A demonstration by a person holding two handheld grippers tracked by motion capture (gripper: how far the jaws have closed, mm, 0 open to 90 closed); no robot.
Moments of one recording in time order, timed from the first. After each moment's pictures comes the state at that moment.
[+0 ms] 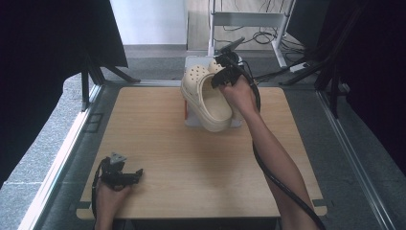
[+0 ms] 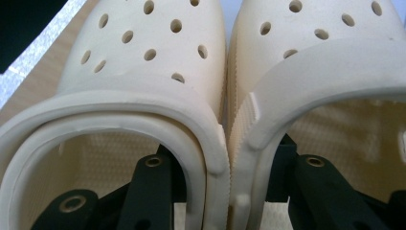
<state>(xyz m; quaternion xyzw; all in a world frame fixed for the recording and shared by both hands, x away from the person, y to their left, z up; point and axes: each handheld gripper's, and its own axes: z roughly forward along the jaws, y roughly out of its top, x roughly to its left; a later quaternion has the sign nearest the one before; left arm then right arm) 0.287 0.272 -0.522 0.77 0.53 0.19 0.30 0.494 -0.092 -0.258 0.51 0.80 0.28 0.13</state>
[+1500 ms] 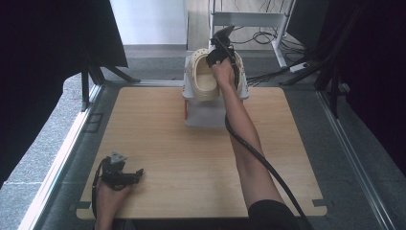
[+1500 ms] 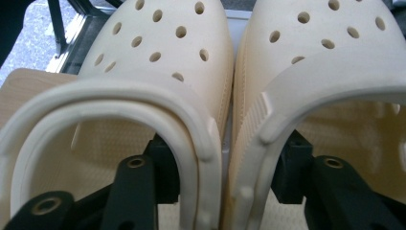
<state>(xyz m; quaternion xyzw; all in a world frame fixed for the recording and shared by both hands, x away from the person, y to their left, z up) 0.289 0.272 -0.522 0.77 0.53 0.19 0.30 0.616 -0.071 -0.289 0.59 0.74 0.28 0.18</state>
